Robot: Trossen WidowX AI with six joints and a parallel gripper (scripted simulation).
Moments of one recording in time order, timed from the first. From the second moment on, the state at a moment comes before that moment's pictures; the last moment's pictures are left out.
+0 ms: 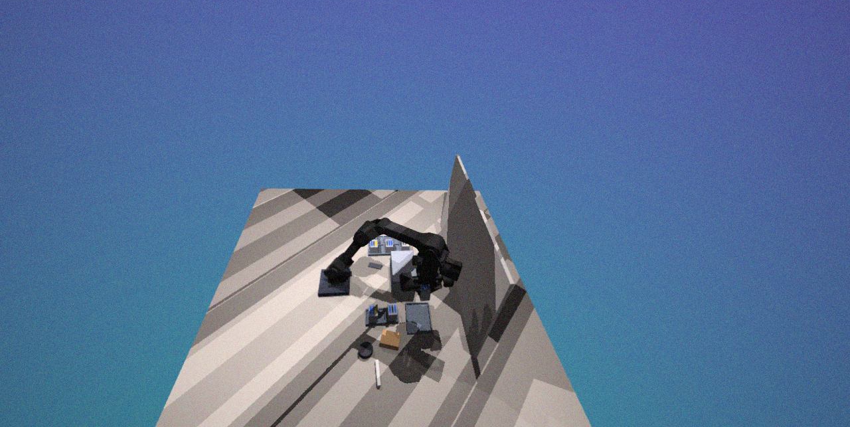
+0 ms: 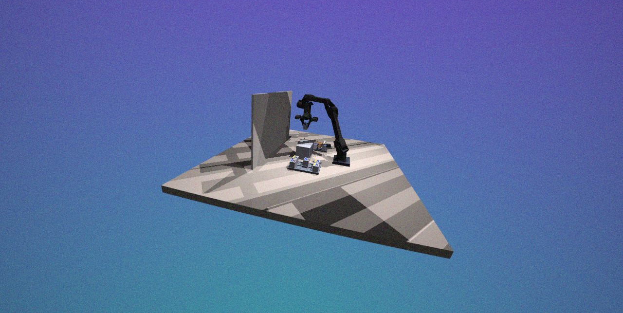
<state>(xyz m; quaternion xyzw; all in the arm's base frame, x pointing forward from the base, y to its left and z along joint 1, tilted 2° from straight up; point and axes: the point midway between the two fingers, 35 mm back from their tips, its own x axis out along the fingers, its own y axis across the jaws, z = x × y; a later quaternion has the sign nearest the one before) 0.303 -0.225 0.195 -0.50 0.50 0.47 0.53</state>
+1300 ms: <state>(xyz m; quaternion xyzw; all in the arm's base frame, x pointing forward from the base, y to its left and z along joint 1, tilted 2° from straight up) 0.310 -0.229 0.171 -0.50 0.50 0.47 0.52</state>
